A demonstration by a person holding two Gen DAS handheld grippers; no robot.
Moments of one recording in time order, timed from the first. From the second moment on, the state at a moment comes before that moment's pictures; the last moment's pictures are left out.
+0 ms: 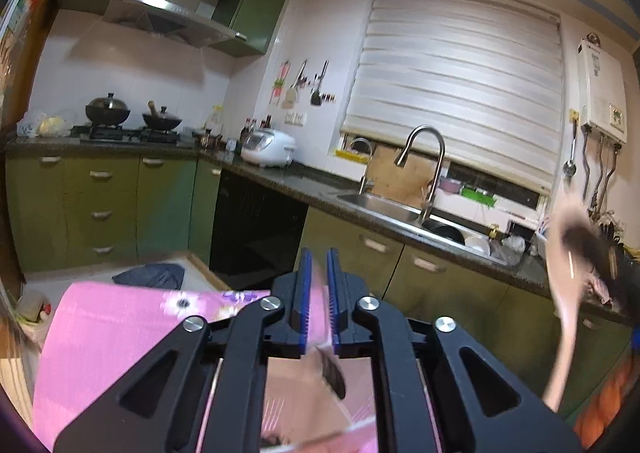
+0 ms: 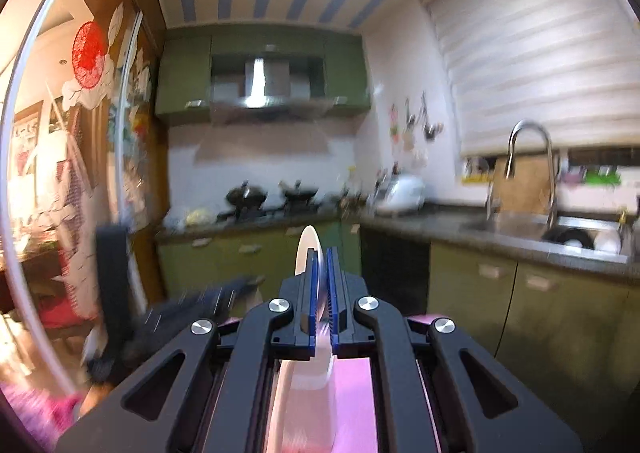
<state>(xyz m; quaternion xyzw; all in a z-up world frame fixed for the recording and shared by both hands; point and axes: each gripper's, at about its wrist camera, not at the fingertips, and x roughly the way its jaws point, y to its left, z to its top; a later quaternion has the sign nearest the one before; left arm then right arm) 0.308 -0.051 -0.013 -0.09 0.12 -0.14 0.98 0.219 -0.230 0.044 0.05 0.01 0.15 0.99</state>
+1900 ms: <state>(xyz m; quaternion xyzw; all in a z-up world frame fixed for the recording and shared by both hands) 0.198 -0.044 -0.127 -0.01 0.41 -0.06 0.91 0.117 -0.302 -0.097 0.10 0.15 0.11 0.98</state>
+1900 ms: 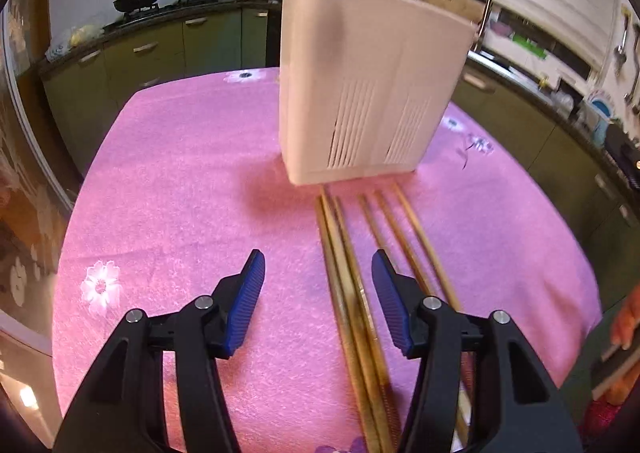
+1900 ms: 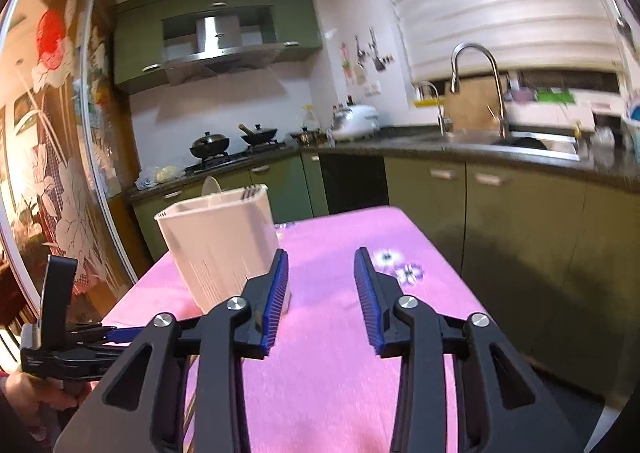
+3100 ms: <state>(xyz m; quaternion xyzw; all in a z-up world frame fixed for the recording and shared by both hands) 0.226 -0.047 -0.153 0.02 0.45 -0.02 0.89 0.142 -0.291 -0.091 0.11 0.20 0.14 0.96</state>
